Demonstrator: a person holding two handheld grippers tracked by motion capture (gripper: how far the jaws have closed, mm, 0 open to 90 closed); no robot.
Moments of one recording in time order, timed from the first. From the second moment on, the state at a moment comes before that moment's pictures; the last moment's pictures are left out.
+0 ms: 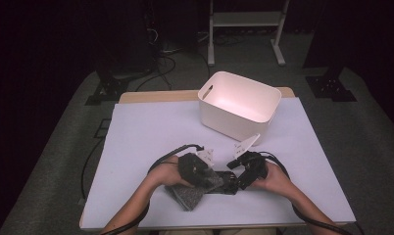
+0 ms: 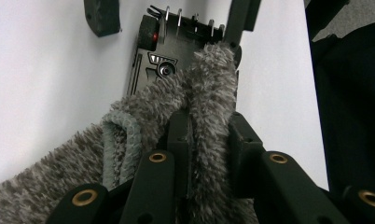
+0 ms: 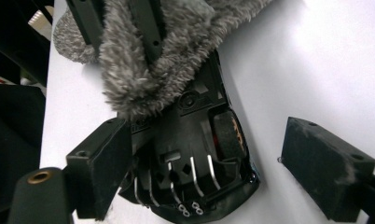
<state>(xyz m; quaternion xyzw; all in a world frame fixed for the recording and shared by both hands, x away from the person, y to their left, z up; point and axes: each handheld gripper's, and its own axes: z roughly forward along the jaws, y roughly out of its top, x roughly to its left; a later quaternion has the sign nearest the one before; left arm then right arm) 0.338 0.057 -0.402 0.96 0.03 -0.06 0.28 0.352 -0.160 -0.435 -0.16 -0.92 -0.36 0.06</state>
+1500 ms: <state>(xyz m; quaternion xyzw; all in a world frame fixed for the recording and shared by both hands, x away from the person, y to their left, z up) 0.329 0.073 -0.371 0.95 0.01 -0.10 0.29 0.299 -0.167 -0.433 -0.09 -0.91 -0.40 -0.01</state>
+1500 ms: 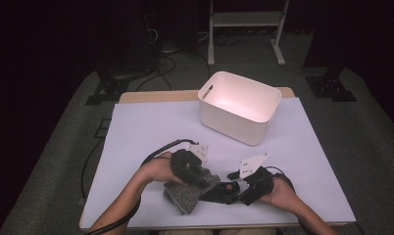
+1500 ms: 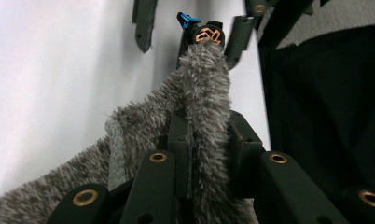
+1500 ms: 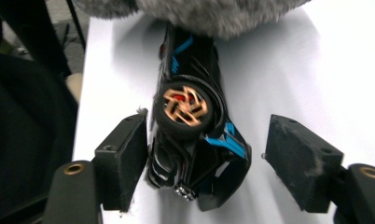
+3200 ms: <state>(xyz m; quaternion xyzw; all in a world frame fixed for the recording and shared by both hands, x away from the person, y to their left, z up) 0.317 0.026 -0.363 0.97 -0.03 -0.02 0.26 0.299 -0.167 -0.437 -0.08 -0.91 -0.40 -0.03</state>
